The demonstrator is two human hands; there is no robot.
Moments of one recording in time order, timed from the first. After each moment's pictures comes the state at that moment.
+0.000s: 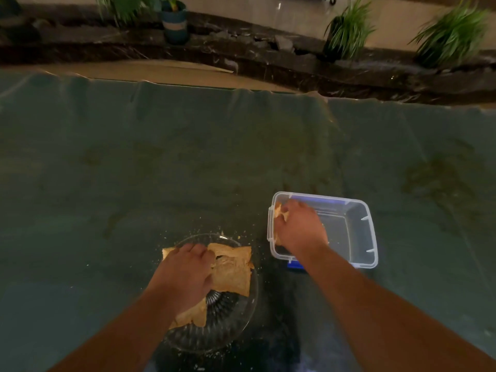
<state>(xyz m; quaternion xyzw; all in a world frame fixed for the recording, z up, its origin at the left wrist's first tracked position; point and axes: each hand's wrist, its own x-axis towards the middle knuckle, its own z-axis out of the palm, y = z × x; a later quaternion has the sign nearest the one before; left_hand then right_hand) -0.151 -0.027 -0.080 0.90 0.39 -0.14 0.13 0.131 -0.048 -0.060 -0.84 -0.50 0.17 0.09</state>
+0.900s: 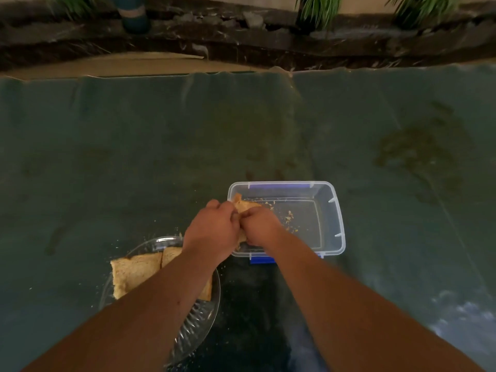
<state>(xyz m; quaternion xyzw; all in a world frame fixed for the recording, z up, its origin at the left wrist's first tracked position) 0.032 -0.011 -0.077 0.83 0.51 0.02 0.24 0.155 -0.051 -0.077 -0.77 -0.23 0.53 0.29</state>
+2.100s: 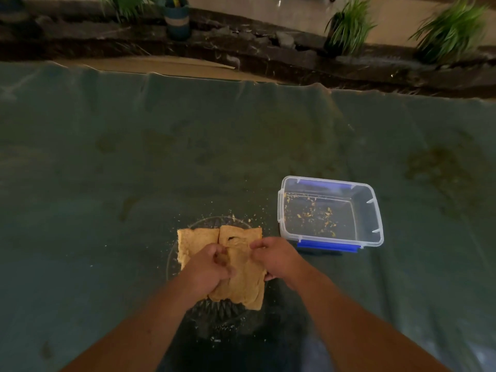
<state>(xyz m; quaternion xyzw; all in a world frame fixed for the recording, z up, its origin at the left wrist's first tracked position) -0.156 -0.066 -0.085 0.52 0.60 0.00 0.61 0.037 -0.106 -0.078 -0.76 -0.27 0.57 0.17</state>
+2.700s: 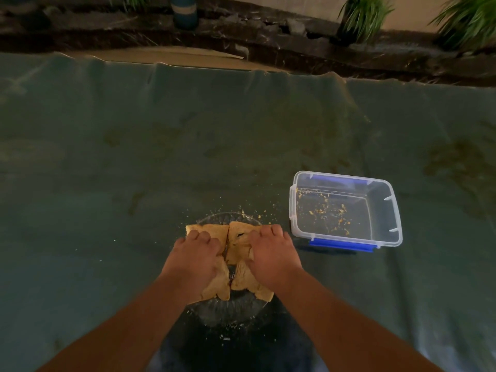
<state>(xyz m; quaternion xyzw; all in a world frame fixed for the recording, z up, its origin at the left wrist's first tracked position) -0.186 -0.038 -0.096 0.88 0.42 -0.19 0.12 0.008 -0.101 -0.097 -0.70 -0.69 0.17 -0.08</state>
